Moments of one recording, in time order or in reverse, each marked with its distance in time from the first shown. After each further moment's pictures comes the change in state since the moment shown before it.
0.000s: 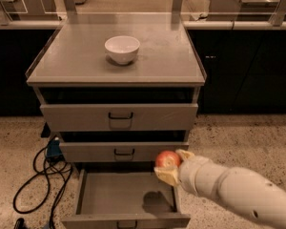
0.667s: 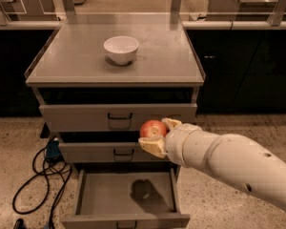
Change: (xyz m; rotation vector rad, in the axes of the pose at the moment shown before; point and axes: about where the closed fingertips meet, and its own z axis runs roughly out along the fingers) arm -0.121 0.013 -0.021 -0.013 -0.126 -0.092
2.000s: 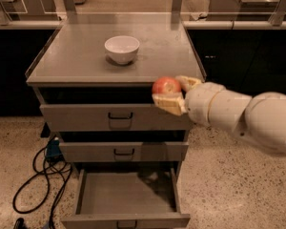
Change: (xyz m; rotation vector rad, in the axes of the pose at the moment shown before) arm -0.088 -0.083 -0.026 0.018 -0.247 -0.023
